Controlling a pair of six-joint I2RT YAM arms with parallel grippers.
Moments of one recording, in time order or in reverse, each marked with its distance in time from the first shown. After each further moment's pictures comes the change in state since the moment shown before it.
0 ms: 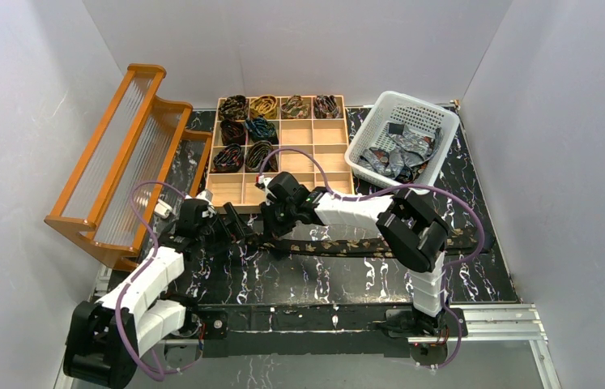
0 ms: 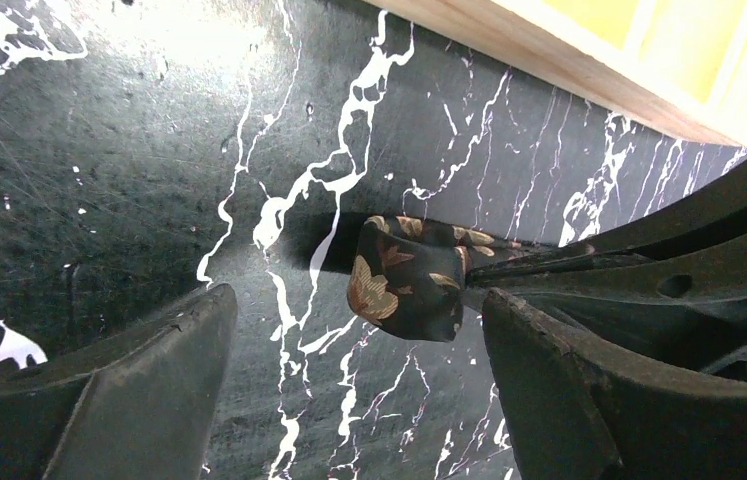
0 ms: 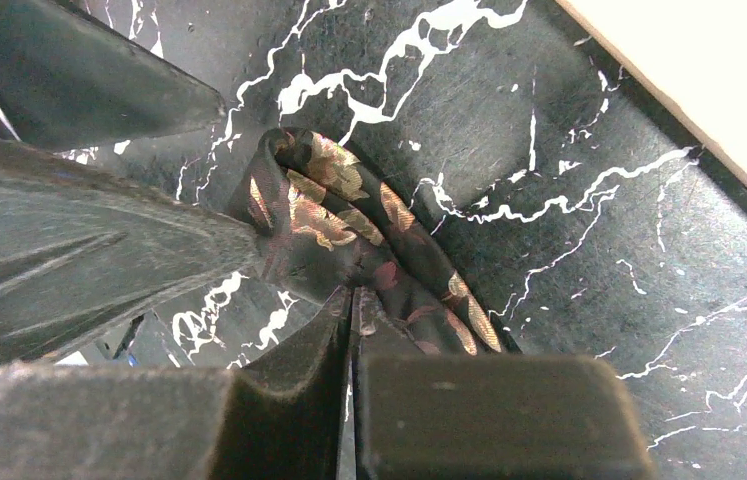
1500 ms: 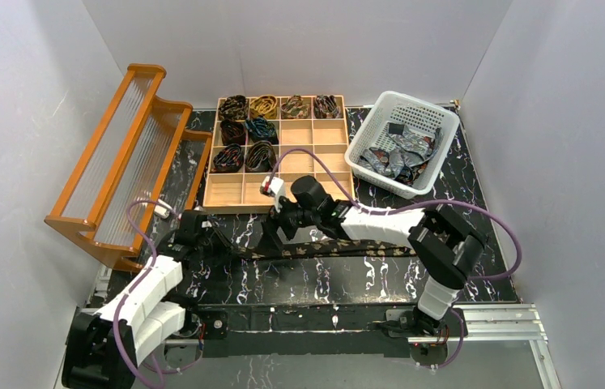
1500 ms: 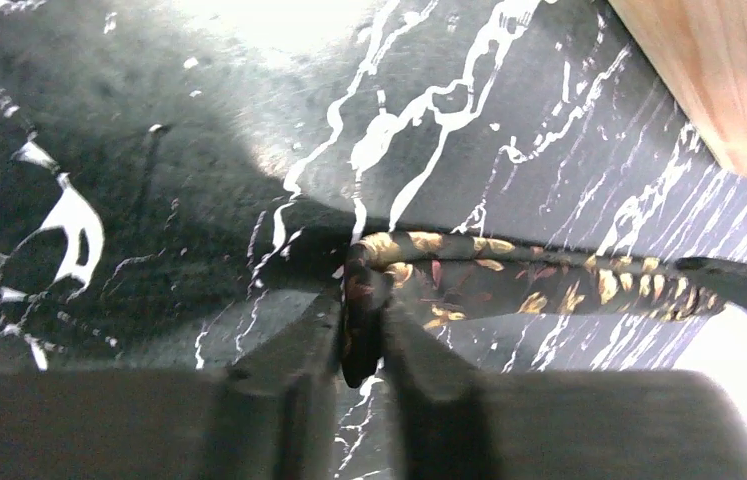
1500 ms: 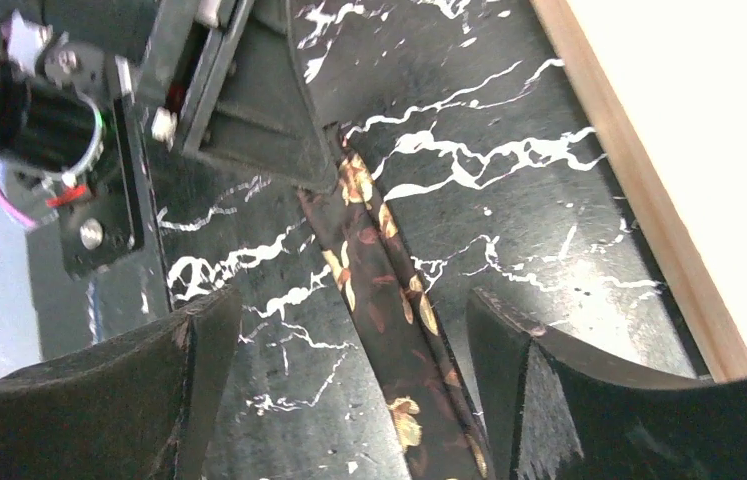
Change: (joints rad) left arm -0.001 -0.045 -0.072 -0.090 -0.016 -0.152; right arm -0.008 -0.238 -0.276 0.371 -0.134 -0.313
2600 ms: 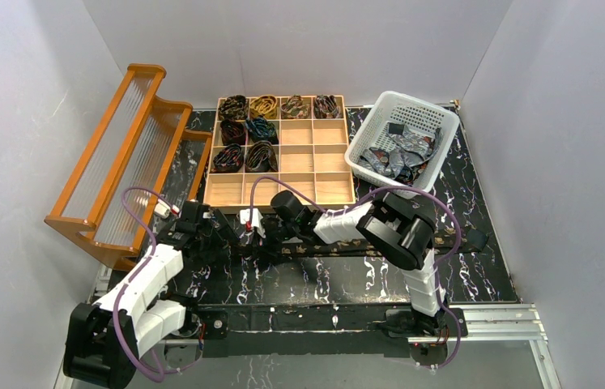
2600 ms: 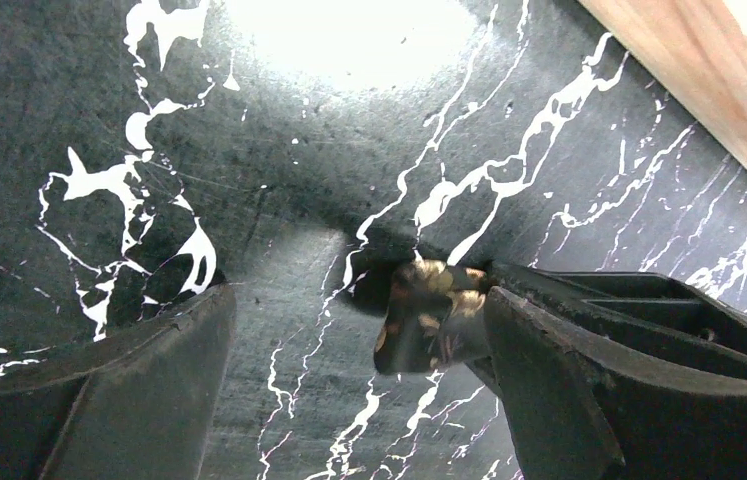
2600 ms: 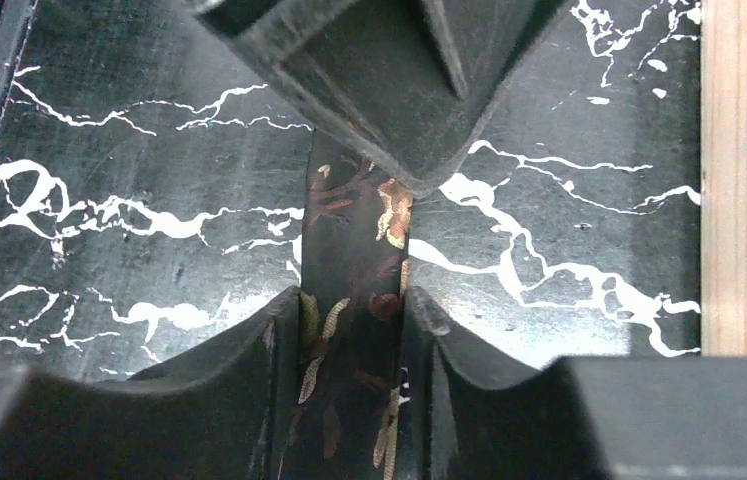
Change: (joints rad) left arm 0.000 0.062 0.117 -0.158 -0.211 0.063; right arm 0.055 0.322 0.070 0.180 -0.182 -0.525
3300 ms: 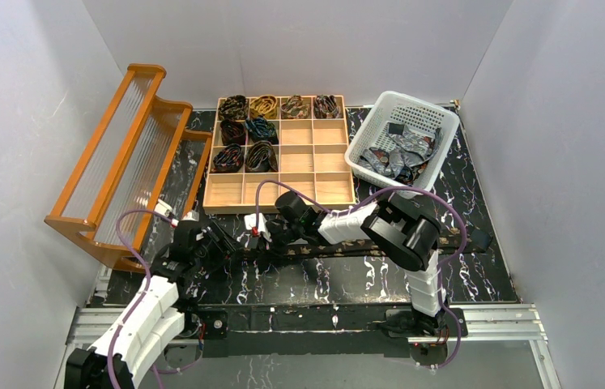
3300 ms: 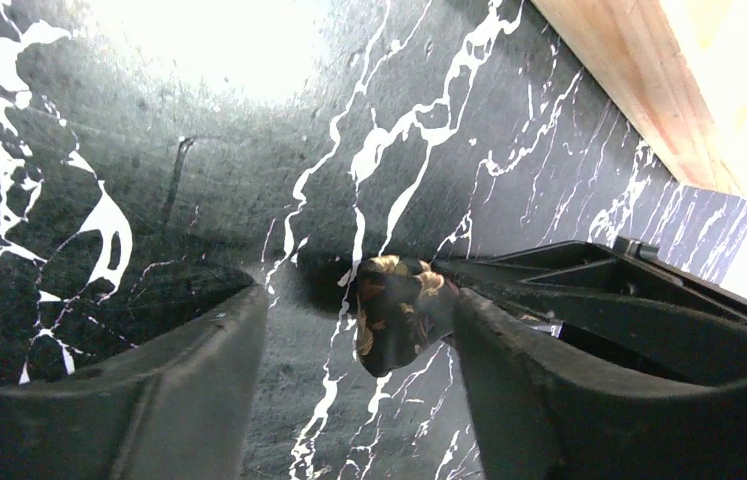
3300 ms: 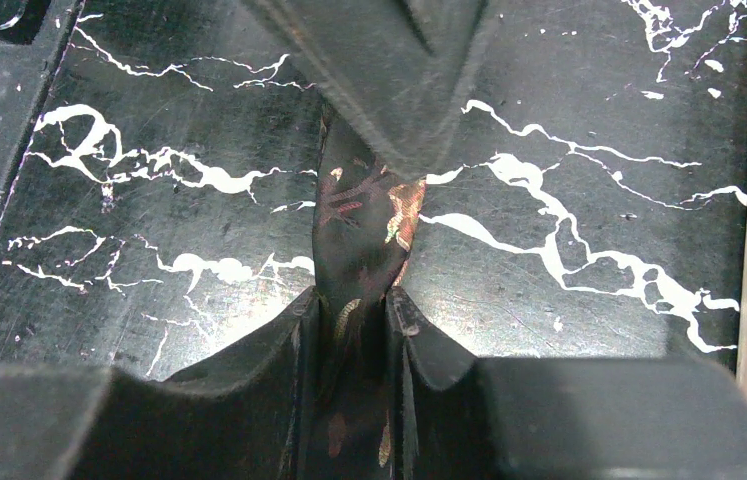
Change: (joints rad) left arm 0.000 -0.274 -0.207 0.164 0.141 -0.078; right arm -0.015 -0.034 -0.046 -0.049 -0.076 -0.100
